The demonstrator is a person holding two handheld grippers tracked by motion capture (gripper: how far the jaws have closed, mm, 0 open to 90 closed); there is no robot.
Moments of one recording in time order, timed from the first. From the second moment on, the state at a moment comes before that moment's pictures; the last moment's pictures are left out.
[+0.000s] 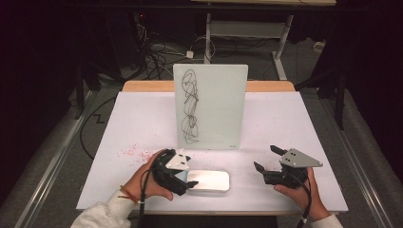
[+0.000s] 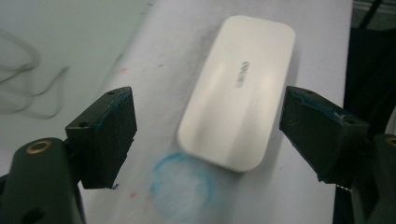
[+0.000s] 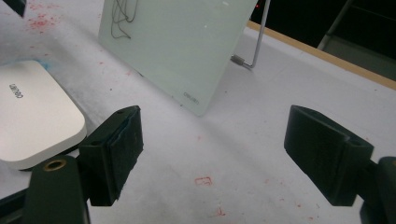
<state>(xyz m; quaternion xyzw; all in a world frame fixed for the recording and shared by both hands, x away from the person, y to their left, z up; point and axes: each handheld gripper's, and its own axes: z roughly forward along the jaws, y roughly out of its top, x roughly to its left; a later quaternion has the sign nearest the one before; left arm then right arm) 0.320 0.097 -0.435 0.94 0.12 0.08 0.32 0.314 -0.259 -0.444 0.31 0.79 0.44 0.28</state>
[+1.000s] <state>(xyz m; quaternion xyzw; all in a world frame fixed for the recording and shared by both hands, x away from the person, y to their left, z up) 0.341 0.036 -0.459 0.96 0.05 0.05 0.26 0.318 -0.255 -0.451 0.29 0.81 0.44 0.26</state>
